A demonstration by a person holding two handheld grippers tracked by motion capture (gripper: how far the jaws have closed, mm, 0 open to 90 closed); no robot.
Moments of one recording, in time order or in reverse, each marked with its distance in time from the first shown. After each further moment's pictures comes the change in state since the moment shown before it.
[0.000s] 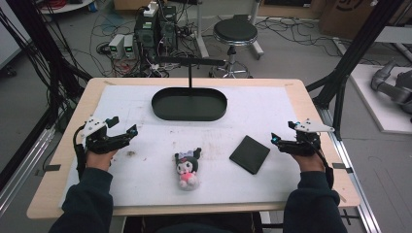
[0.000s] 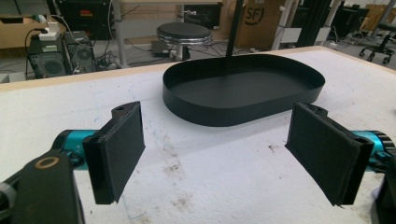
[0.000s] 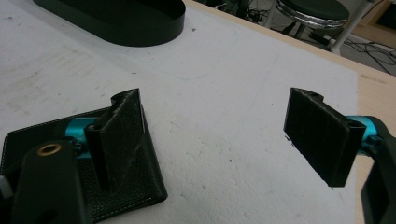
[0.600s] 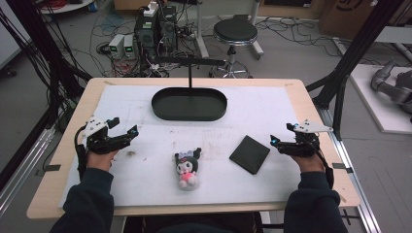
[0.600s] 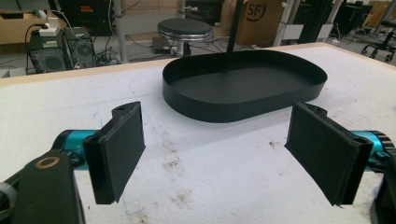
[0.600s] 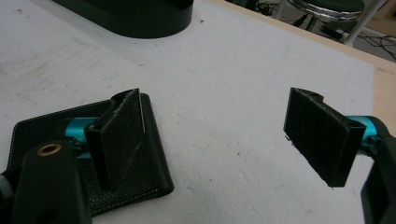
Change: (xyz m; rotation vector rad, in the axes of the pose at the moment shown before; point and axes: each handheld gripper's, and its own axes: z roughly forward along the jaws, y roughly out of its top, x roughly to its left) left arm -0.001 -0.002 0.001 0.013 0.006 -0.009; right arm 0.000 -0.004 0.003 0.024 0.034 0.004
